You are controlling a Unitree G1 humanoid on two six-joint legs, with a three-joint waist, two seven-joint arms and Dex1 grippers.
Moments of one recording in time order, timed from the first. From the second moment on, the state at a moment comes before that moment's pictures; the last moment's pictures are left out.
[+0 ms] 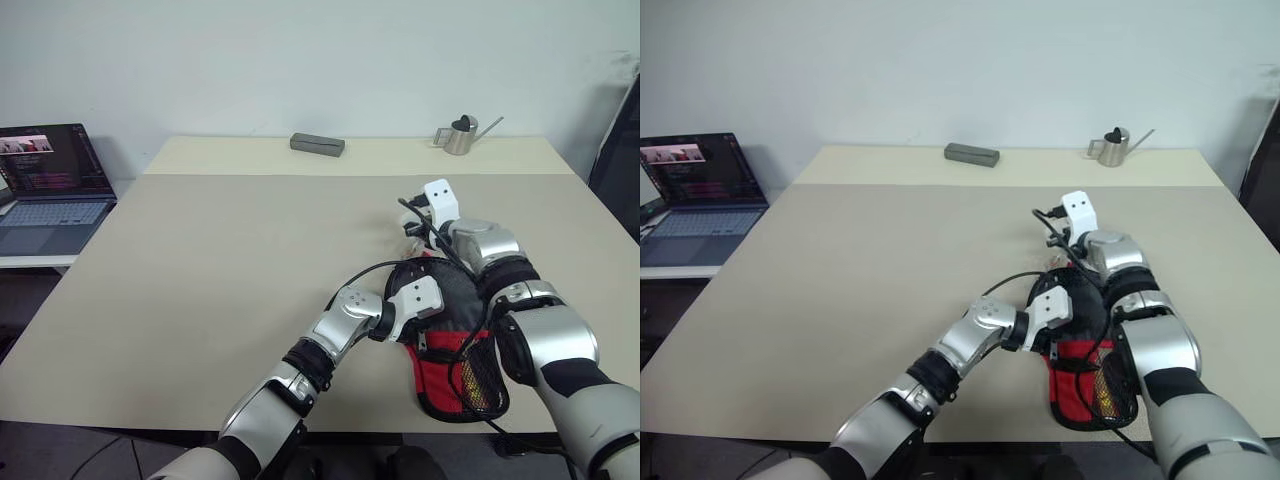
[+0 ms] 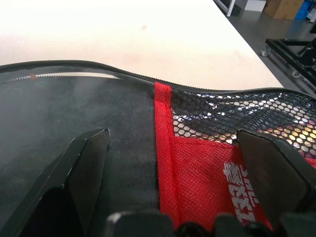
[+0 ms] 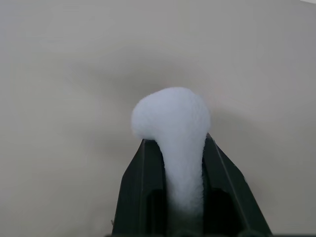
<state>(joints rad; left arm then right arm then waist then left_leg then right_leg) -0.74 -0.08 -0.45 0.70 0.01 0.06 -1.07 -1.13 -0.33 0.02 1.09 0.05 0.38 0.47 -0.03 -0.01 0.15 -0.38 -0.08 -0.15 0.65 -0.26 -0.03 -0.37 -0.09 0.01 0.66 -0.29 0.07</state>
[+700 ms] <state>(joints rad) -0.72 -0.08 -0.44 0.70 0.01 0.06 -1.08 -1.08 -0.41 0.02 0.99 0.05 0.43 0.47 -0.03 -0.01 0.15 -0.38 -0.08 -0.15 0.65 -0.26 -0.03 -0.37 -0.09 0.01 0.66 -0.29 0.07</state>
